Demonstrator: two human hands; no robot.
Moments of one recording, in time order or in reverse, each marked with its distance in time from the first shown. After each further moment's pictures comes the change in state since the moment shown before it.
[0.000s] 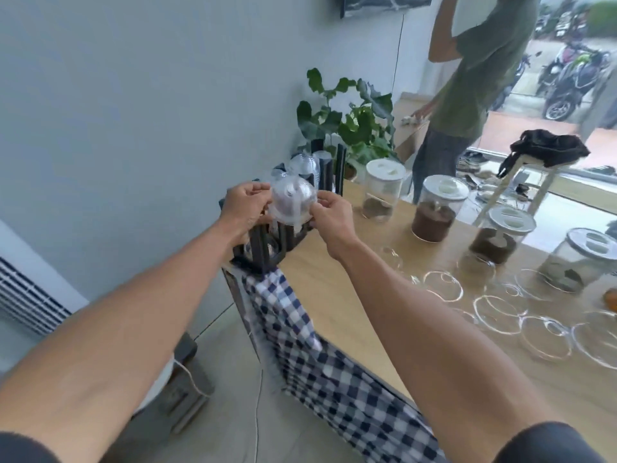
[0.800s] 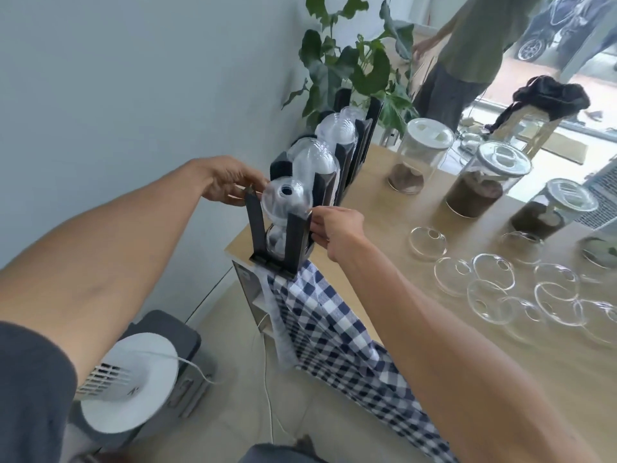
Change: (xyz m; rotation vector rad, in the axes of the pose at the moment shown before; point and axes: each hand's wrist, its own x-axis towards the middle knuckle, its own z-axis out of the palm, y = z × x) left_hand 0.212 -0.051 -0.114 0.361 -0.590 -0.515; right_hand 0.064 0.042 0.136 0.216 0.294 0.566
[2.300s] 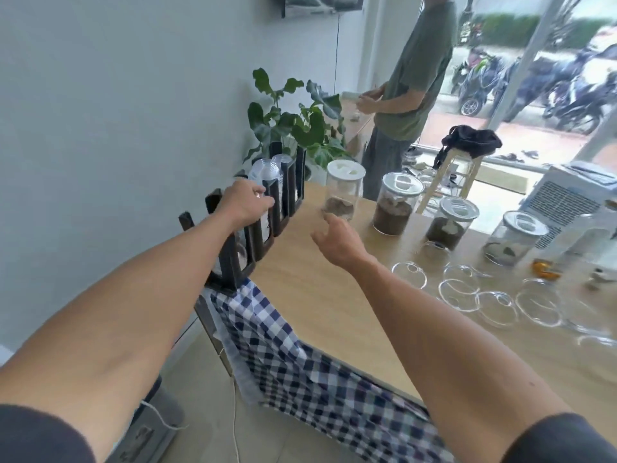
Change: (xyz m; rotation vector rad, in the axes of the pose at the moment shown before) left_hand -0.086 0.059 0.190 0.471 0.563 0.537; right_hand -0.025 -0.034 -0.182 -1.023 0.013 -0.674
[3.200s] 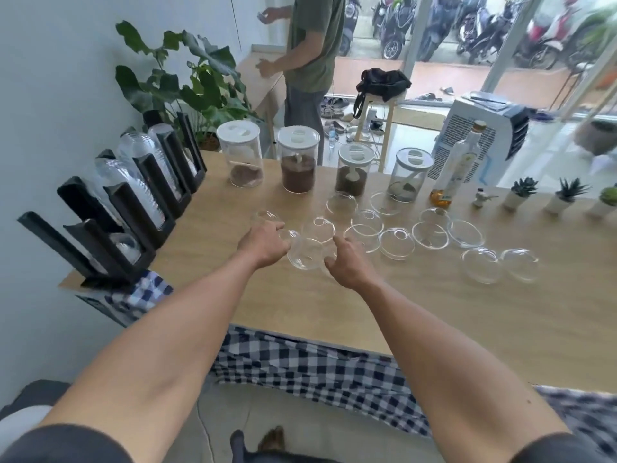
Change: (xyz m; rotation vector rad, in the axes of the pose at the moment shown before) left_hand -0.088 0.122 0.238 0.170 -0.390 0.097; right_hand -0.110 0.238 -0.057 -0.108 0.003 0.282
